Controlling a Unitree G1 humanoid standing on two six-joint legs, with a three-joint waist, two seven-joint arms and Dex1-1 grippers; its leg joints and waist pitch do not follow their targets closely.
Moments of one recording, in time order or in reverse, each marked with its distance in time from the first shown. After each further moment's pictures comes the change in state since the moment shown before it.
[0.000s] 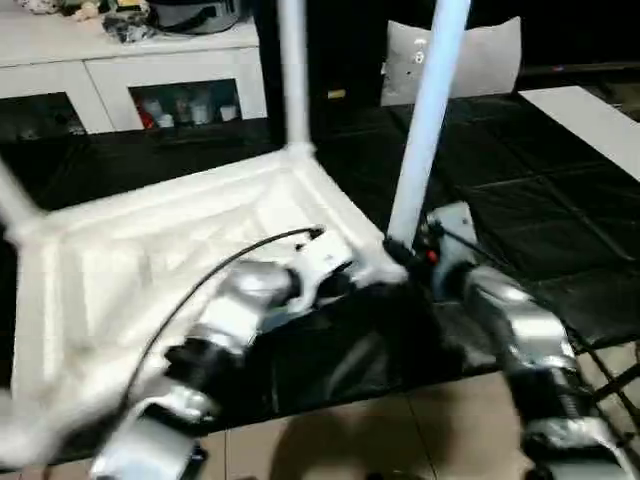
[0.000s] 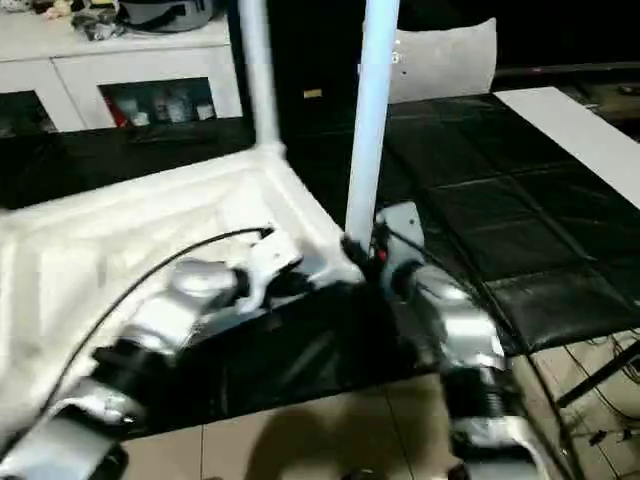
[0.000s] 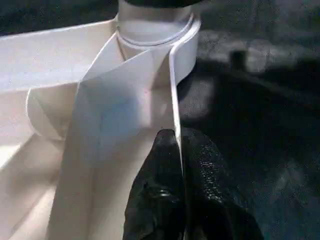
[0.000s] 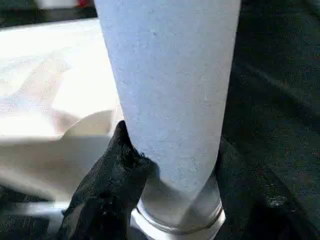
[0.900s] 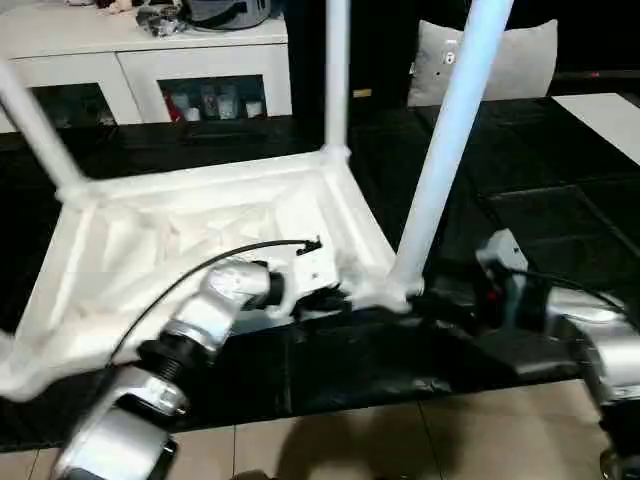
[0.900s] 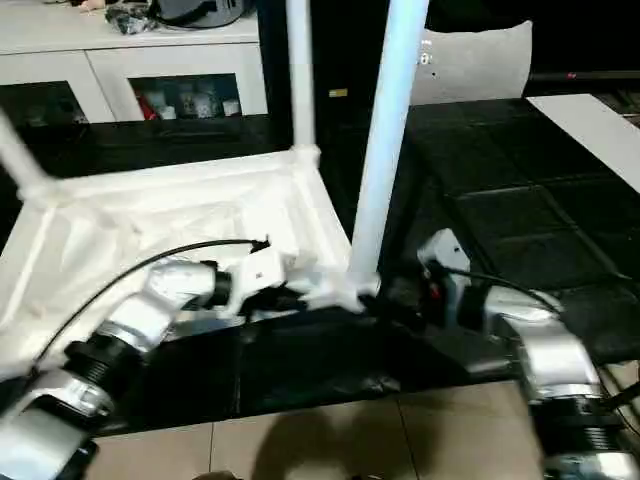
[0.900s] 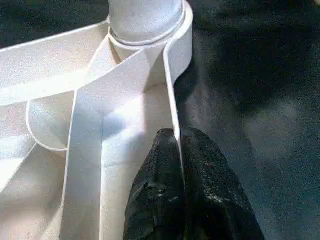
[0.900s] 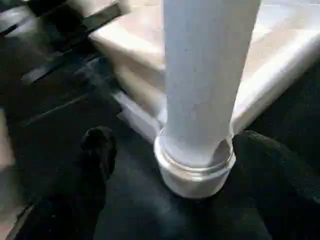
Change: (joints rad) left arm -0.033 0.231 -0.090 0.107 -0.044 -0.403 -0.391; right arm 0.171 -0.429 0.080 -0.156 0.150 -0.089 0.784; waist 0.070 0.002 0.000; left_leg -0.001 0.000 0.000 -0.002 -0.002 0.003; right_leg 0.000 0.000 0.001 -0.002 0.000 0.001
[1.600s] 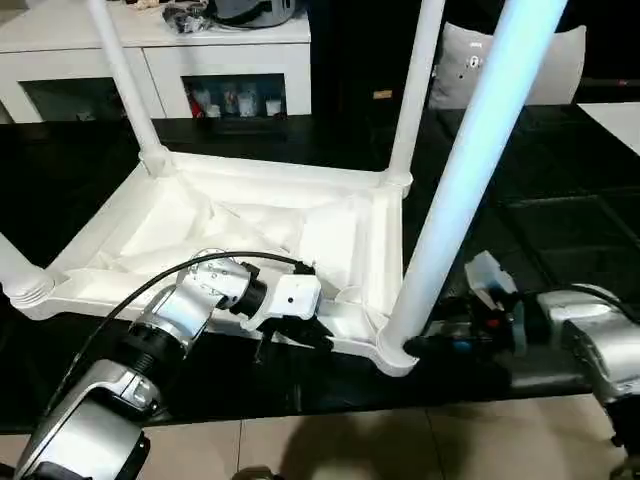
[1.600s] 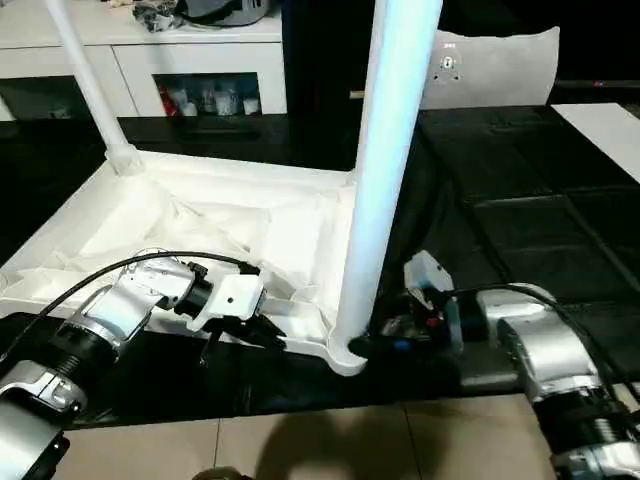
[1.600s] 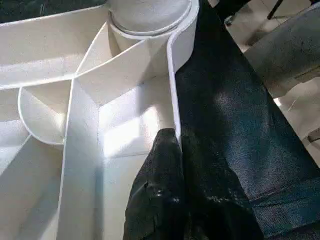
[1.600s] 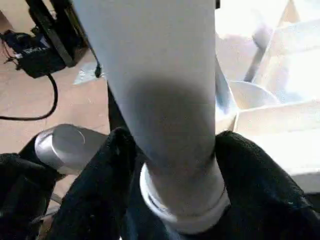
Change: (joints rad) left arm -0.004 0.060 -0.056 -0.025 -0.044 -0.096 -0.250; right arm -0.037 -0.014 0.111 0.018 0.028 -0.007 0.228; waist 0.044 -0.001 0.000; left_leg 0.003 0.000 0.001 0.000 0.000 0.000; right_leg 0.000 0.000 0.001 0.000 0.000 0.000
